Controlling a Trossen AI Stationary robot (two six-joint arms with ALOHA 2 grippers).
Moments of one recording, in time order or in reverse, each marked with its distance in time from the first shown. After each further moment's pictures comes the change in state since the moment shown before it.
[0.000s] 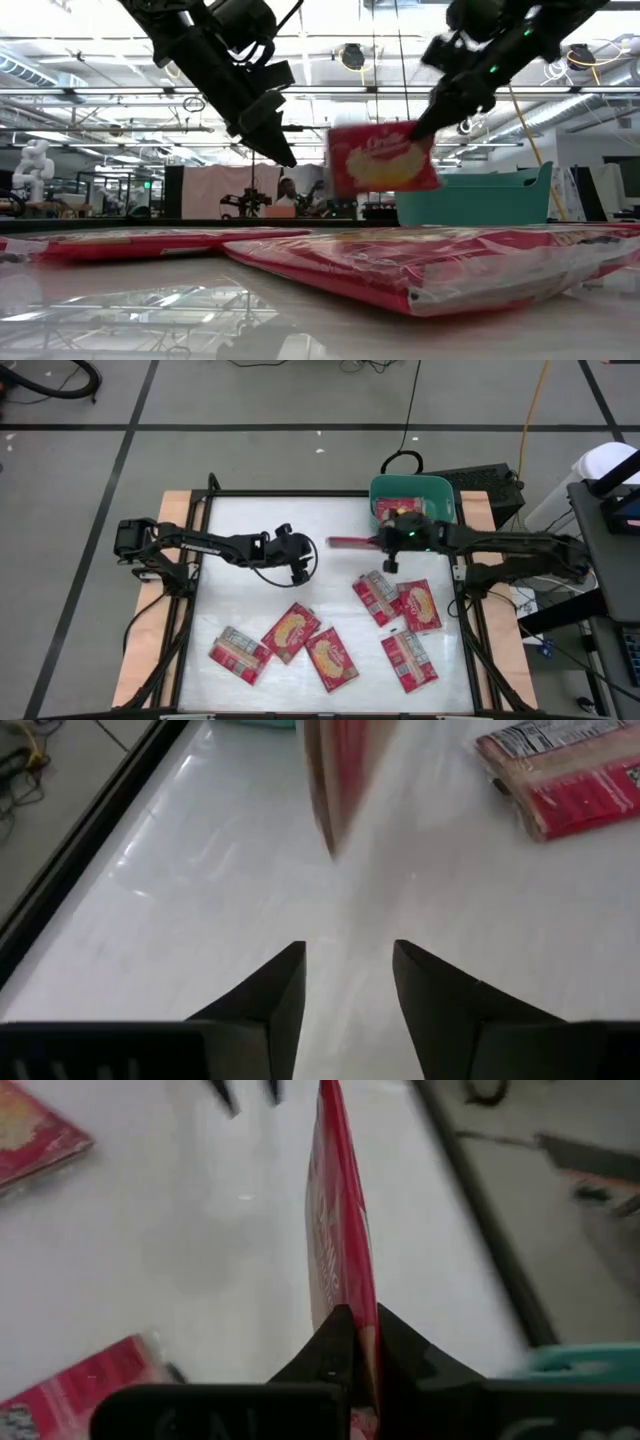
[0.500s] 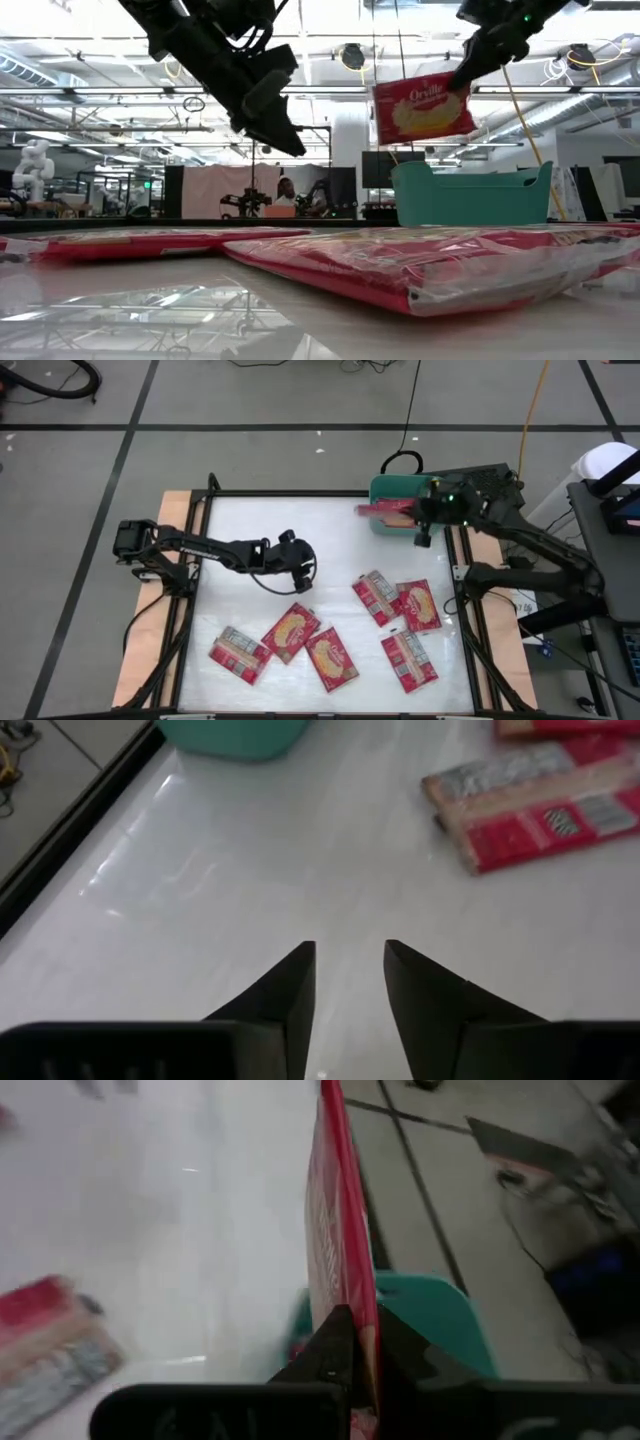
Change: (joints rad) left arm -0.064 0.000 0.000 0.069 0.001 -0.044; right arm -0.295 -0.195 0.285 -0.491 -0.088 -0.233
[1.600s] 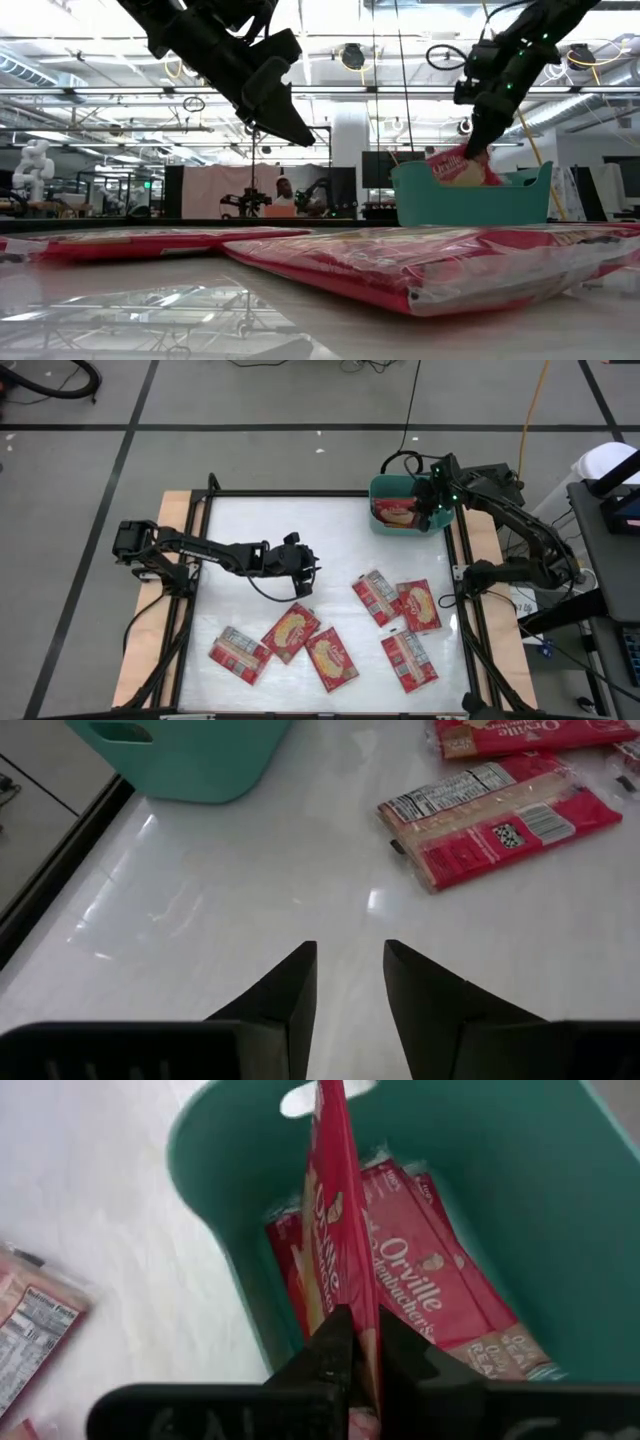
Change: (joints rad) left arm -0.028 0.000 0.000 0.055 0.030 0.086; right arm -0.435 0.317 -0.036 -0.057 -0.253 0.044
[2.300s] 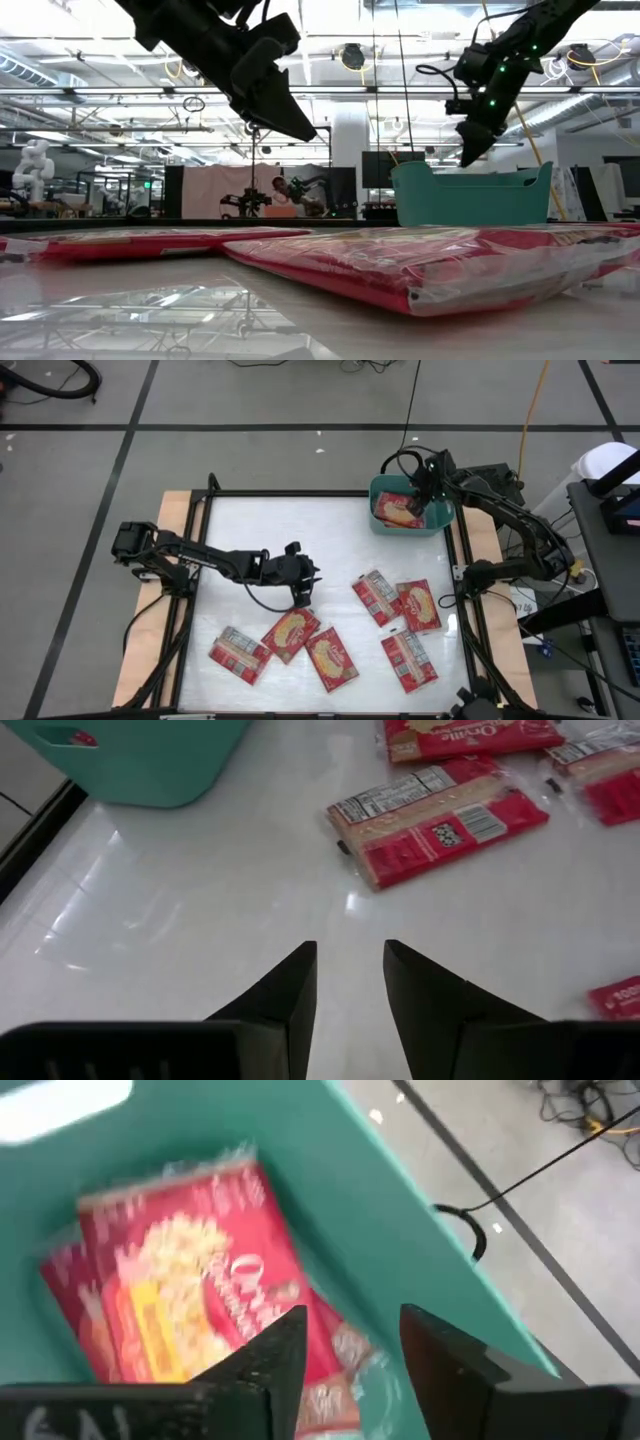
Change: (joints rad) left arm -0.078 0.000 0.000 0.001 0.000 -0.046; right arm 0.013 0.072 0.000 0.212 0.375 0.102
